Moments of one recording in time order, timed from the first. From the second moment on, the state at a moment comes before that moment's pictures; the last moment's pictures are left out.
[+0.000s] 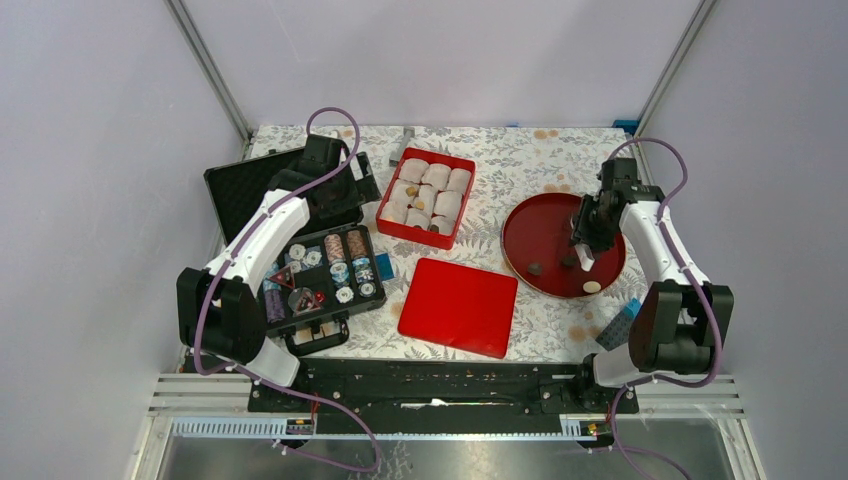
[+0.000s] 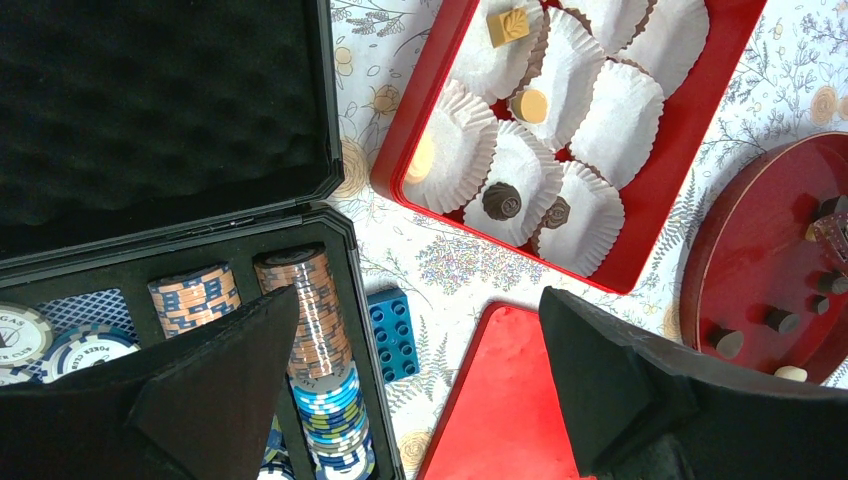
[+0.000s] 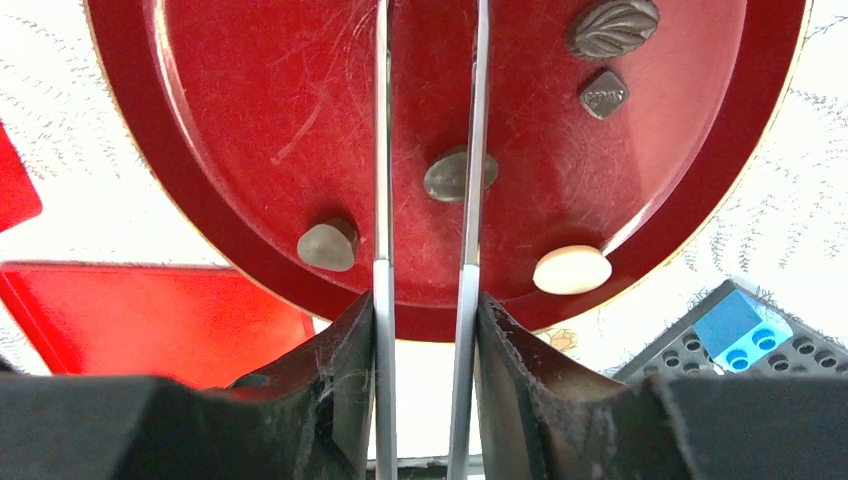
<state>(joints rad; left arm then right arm) -0.27 1.53 1.33 -0.63 0.01 -0.54 -0.07 1.48 1.15 -0.87 -0.05 0.27</state>
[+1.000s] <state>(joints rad) -0.27 1.53 1.33 -0.63 0.02 -0.54 -0.06 1.42 1.28 -0.98 -0.15 0.28</state>
